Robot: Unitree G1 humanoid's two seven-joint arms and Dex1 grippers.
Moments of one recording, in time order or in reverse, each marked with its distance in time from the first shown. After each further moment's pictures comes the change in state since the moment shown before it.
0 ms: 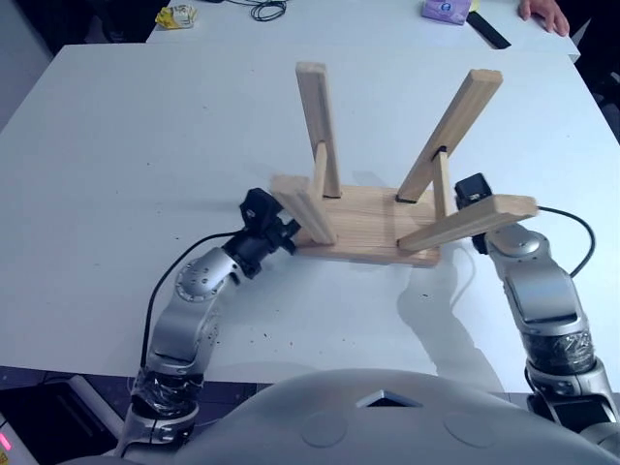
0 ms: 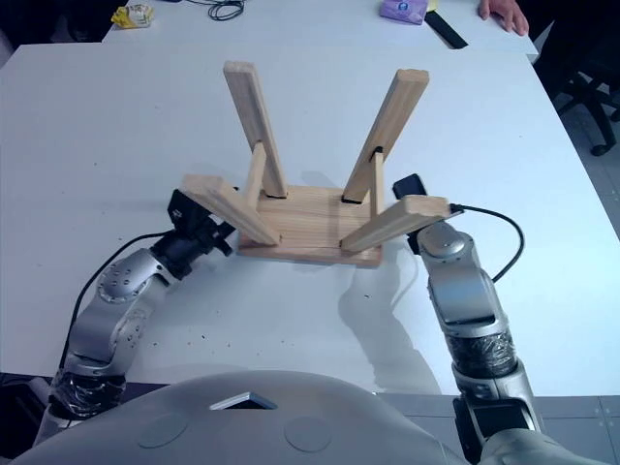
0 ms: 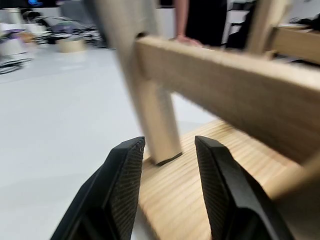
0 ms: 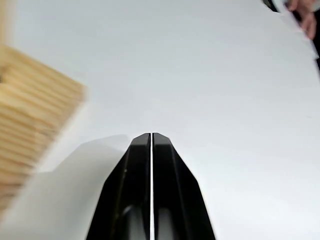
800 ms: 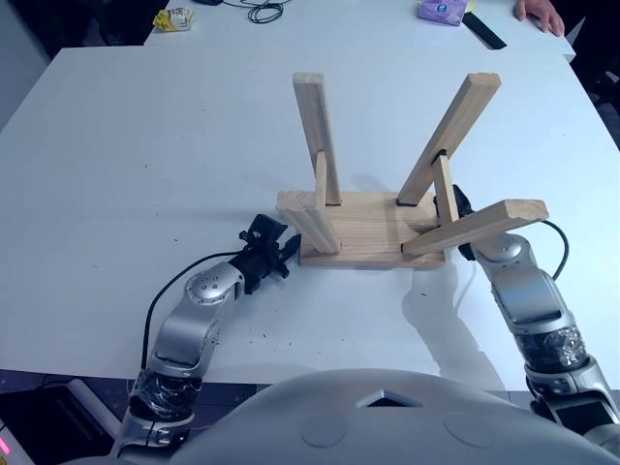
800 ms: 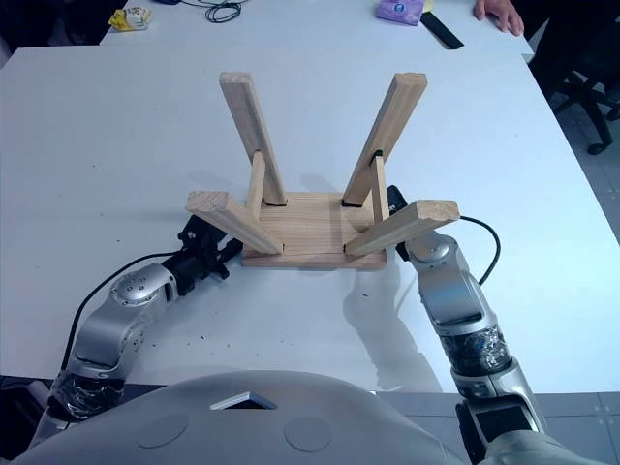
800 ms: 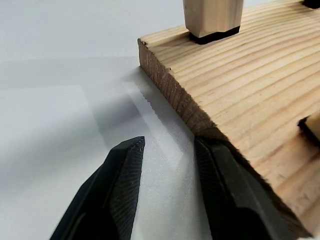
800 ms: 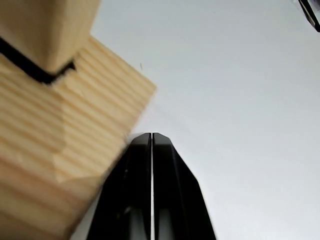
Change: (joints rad) left arm -0.012 0.049 -0.007 0.109 0.107 0.243 0.052; right arm 0.003 0.035 0.132 0.051 -0.022 -0.090 0.091
